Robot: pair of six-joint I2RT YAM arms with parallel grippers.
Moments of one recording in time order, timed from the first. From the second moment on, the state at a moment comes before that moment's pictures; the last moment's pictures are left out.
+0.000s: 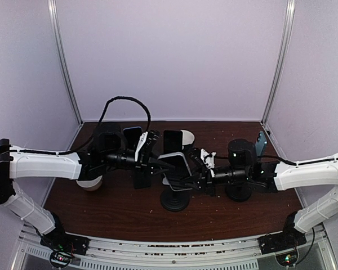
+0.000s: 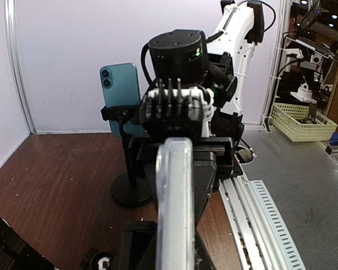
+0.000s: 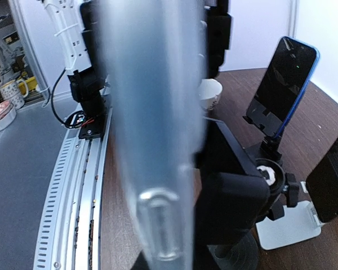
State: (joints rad) left arm -0.88 1.45 0.85 0.45 0.78 0.08; right arm 0.93 1.33 0.69 0.33 -0.49 -0.06
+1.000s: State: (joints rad) left arm -0.88 1.36 1.01 0.25 0.66 0.01; right arm 1.08 1.23 0.57 0.42 0.20 0.09
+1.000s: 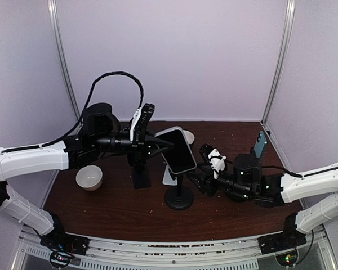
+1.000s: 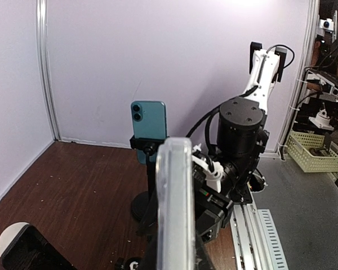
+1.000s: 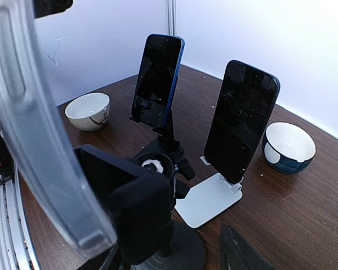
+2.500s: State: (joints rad) left arm -0.93 1.35 0.96 0.39 0.56 -0.10; right arm 1.15 1.19 0.59 0.37 0.33 0.09
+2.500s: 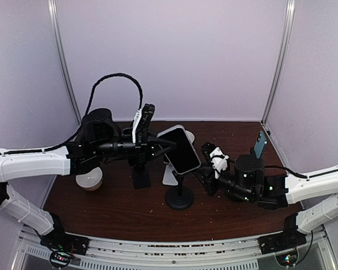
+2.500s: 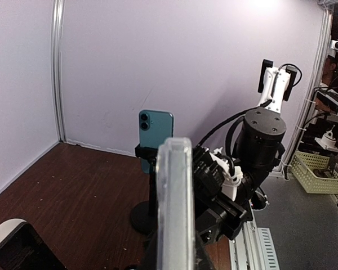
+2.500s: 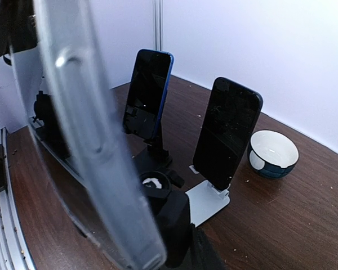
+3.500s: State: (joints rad) left arm -1.04 1.36 1.06 0.12 0.23 -0.02; right arm 1.18 1.24 0.62 0.35 0.48 0.21
